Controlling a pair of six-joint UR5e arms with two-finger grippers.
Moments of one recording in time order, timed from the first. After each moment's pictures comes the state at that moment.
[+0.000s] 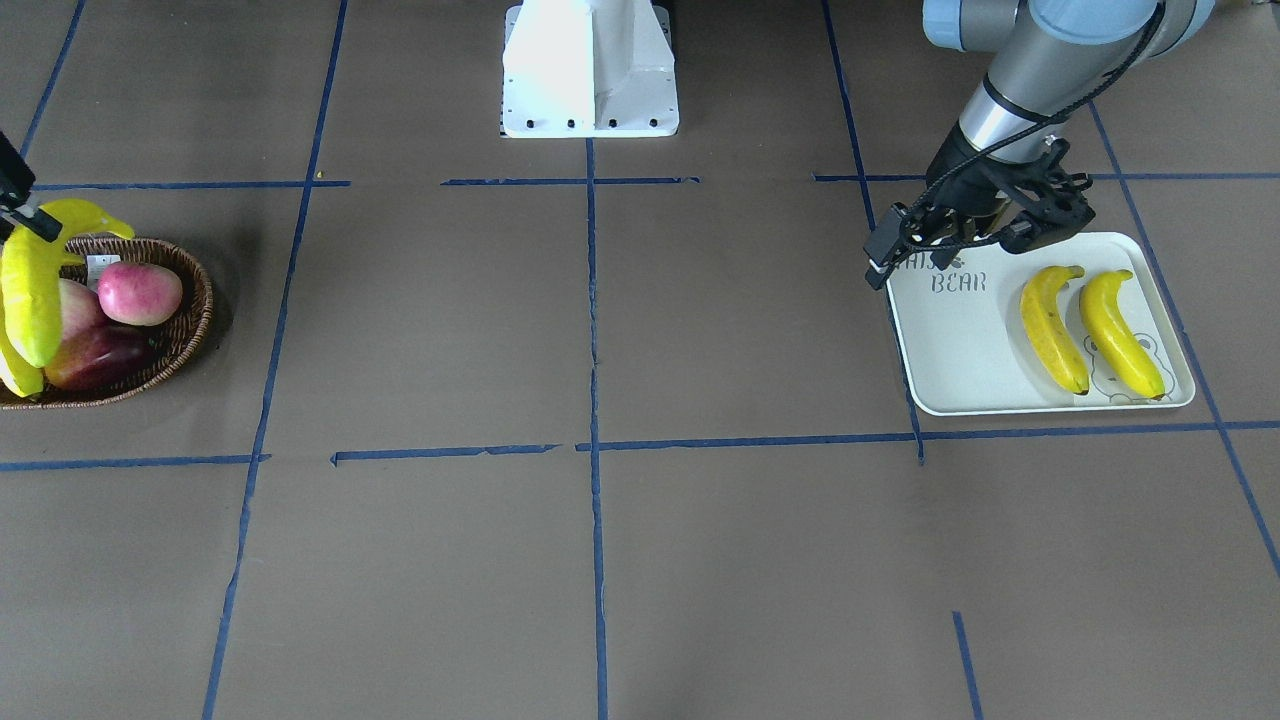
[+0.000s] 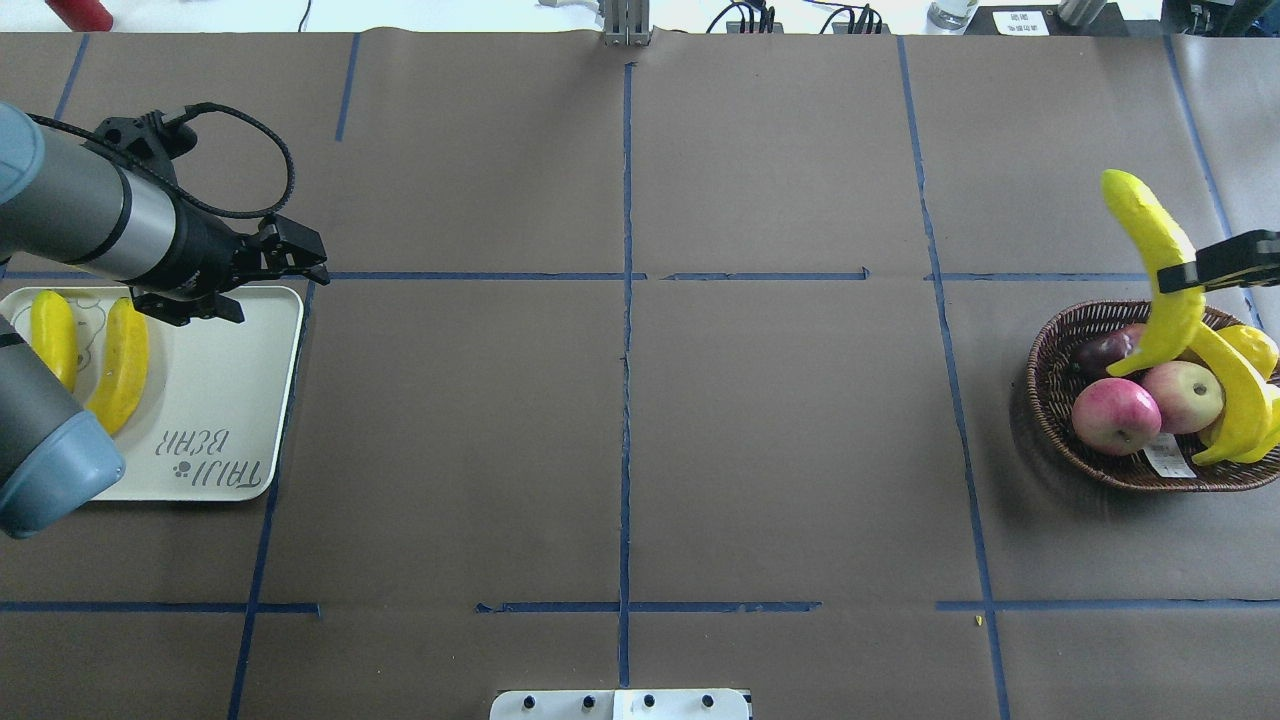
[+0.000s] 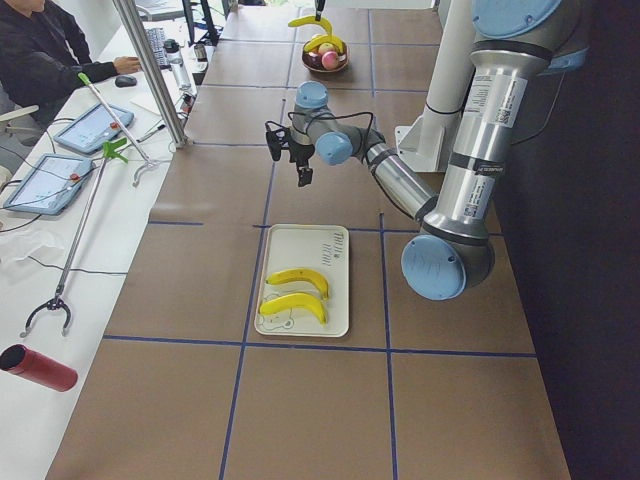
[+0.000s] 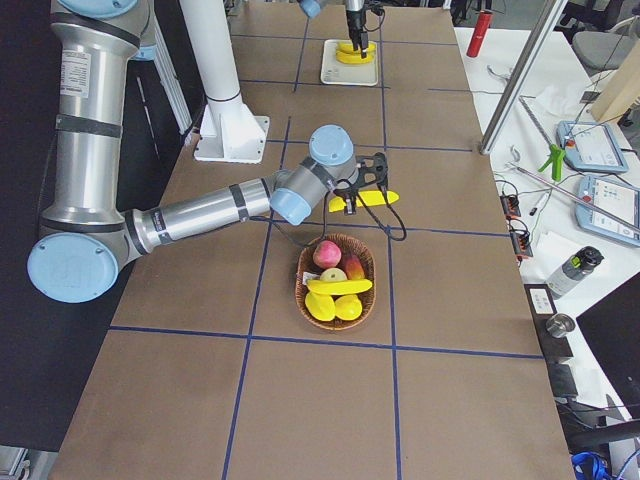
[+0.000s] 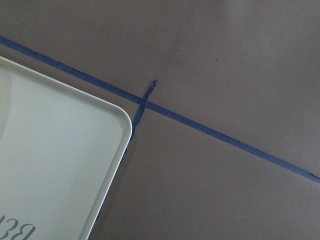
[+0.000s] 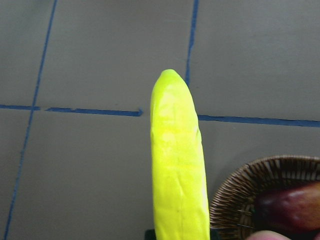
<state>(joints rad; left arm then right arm) -0.83 -1.83 -2.00 -1.76 -2.04 -1.42 1.20 -1.65 2.00 -1.00 2.46 0.84</state>
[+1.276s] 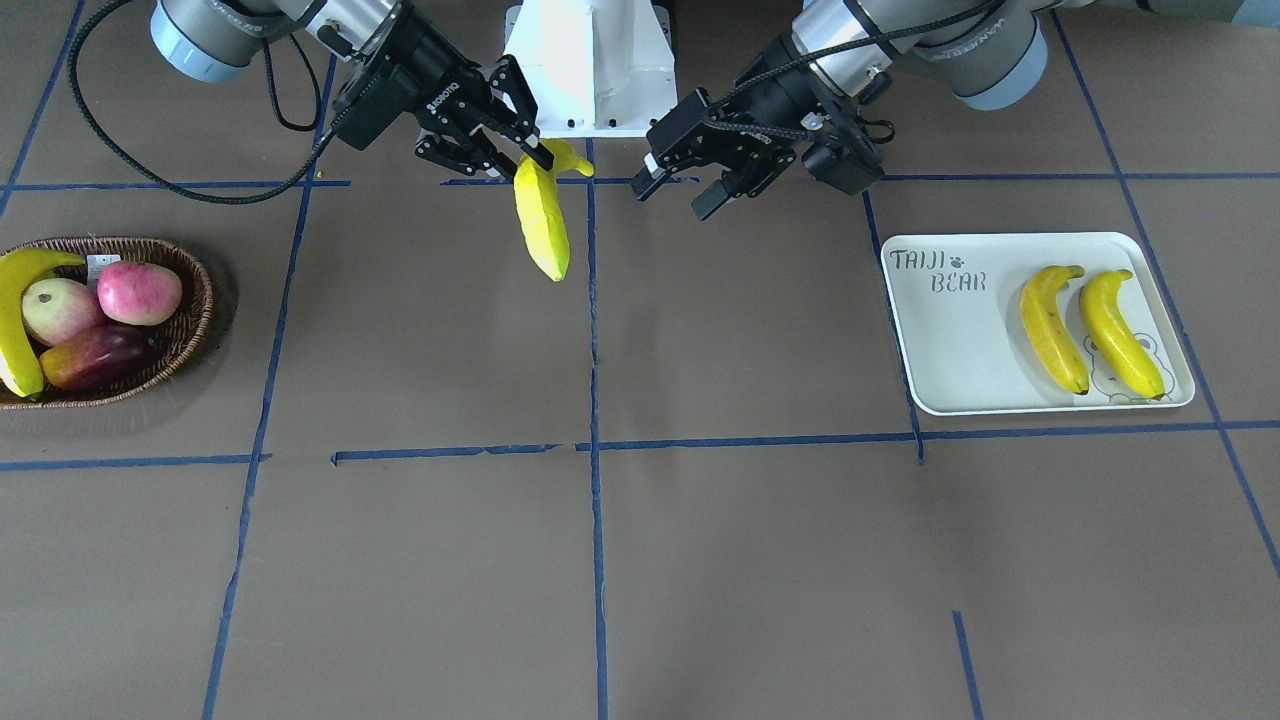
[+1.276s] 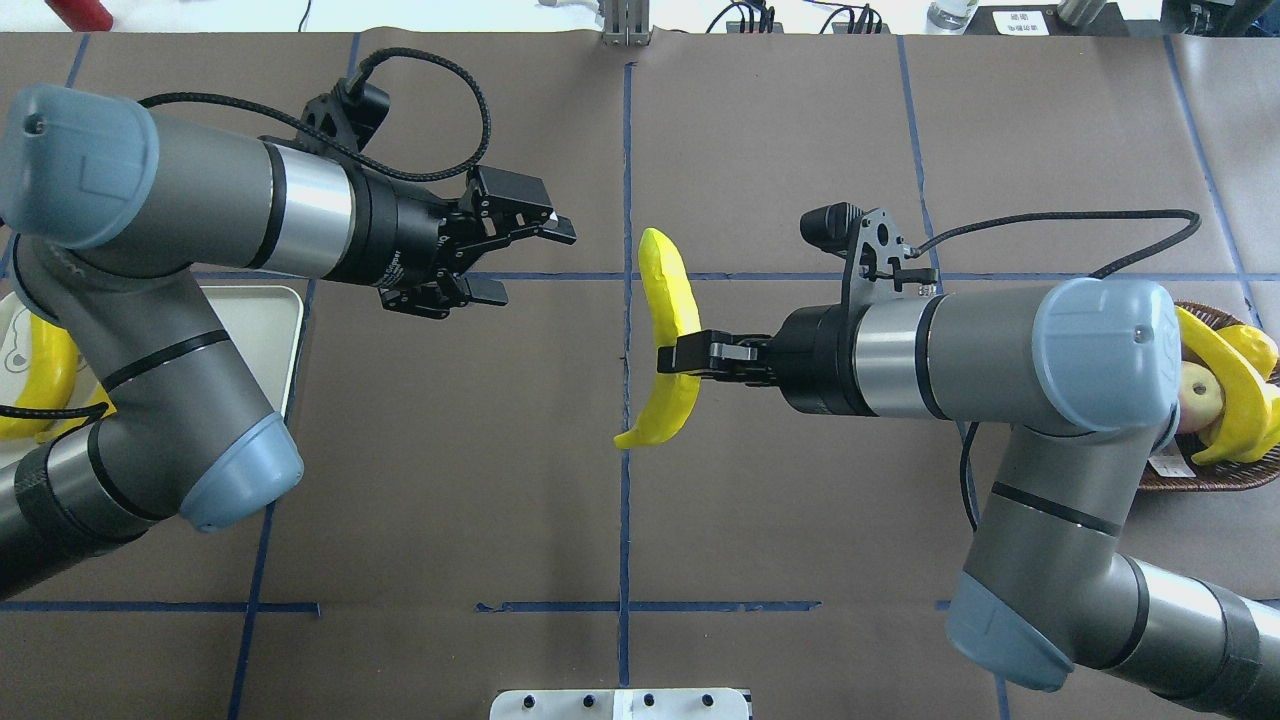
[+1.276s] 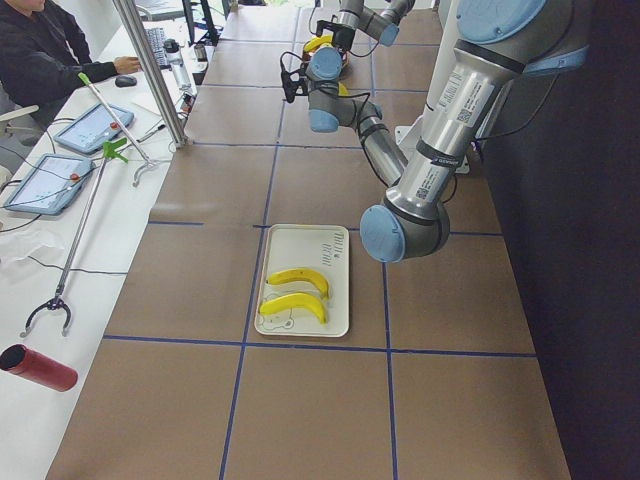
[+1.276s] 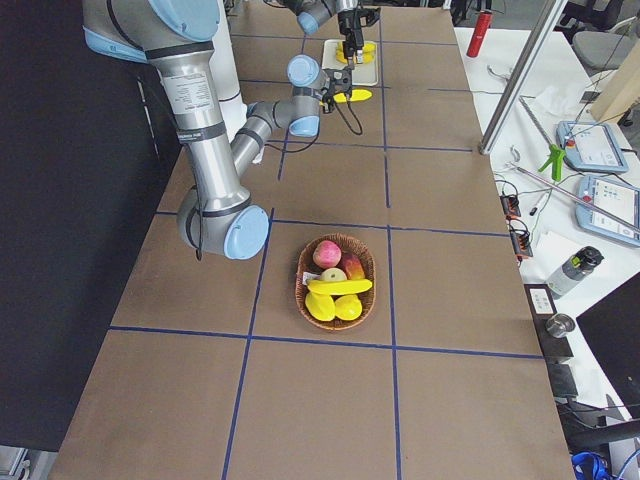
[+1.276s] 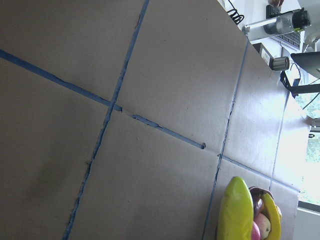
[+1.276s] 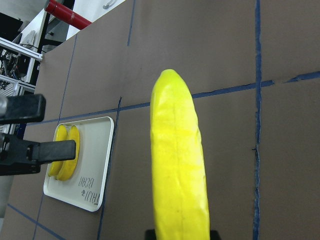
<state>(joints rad) -0.70 -2.10 -1.87 -2.28 -2.04 -1.80 0.51 -1.22 2.01 -0.83 1.82 1.41</state>
